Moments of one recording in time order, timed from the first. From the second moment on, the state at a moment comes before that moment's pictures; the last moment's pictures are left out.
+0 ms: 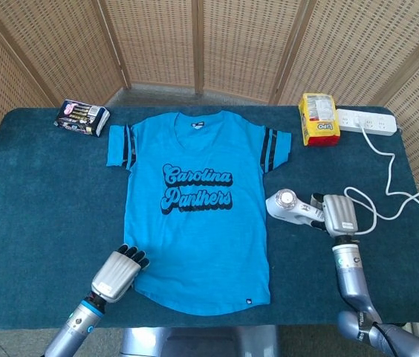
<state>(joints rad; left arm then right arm) -0.30 -1.58 0.06 -1.64 1.63 1.19 0.62 0.44 -1.63 0.25 -1.17 -1.24 1.18 -0.05</state>
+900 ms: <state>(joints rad) -0.32 -1.54 0.05 -1.67 1.66 1.23 0.57 0.49 -1.64 0.19 -1.40 -1.23 1.12 -0.23</state>
